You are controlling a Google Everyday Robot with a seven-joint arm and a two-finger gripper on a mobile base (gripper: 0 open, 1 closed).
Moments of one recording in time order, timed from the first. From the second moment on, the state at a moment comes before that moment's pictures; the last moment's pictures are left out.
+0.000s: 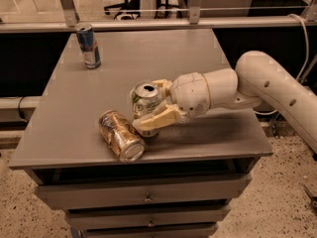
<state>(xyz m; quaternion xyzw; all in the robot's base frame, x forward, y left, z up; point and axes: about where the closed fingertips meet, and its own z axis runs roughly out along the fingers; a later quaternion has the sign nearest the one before) 0.483 0.026 0.889 -0.59 0.49 0.45 0.46</state>
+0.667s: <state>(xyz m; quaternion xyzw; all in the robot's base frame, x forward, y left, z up) 0.484 0.022 0.901 -0.59 0.48 0.45 0.47</state>
